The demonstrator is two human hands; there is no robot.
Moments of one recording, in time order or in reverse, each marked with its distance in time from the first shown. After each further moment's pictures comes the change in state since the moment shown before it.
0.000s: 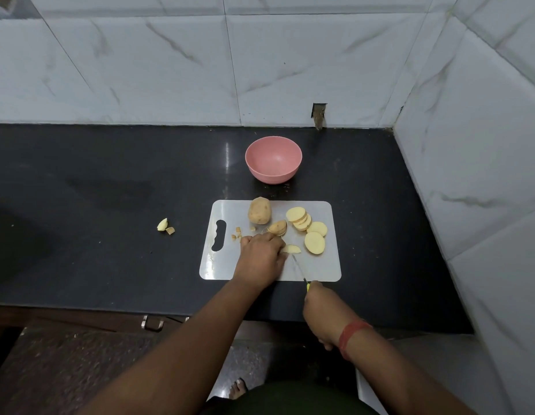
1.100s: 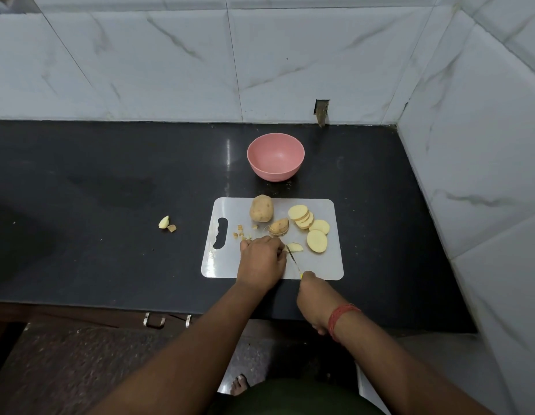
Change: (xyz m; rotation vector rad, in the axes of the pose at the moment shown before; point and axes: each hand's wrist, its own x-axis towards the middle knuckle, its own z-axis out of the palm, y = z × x) left_hand -0.009 0.004 0.005 -0.075 0.043 -0.127; right_hand 0.025 -0.009 0.005 -0.085 -0.040 -0.066
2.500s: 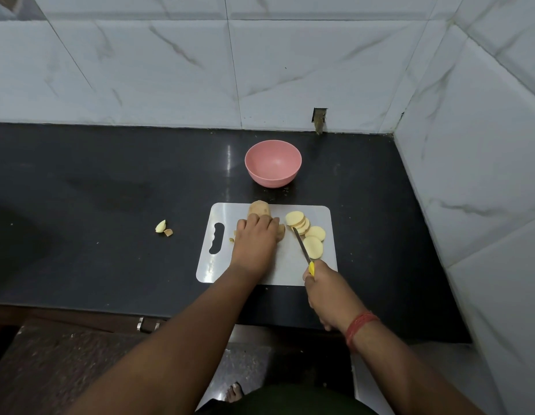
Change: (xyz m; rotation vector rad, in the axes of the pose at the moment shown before) left_hand 0.036 0.008 -0.026 0.371 0.037 0.157; right_hand -0.028 0.005 -0.037 0.259 0.138 -0.052
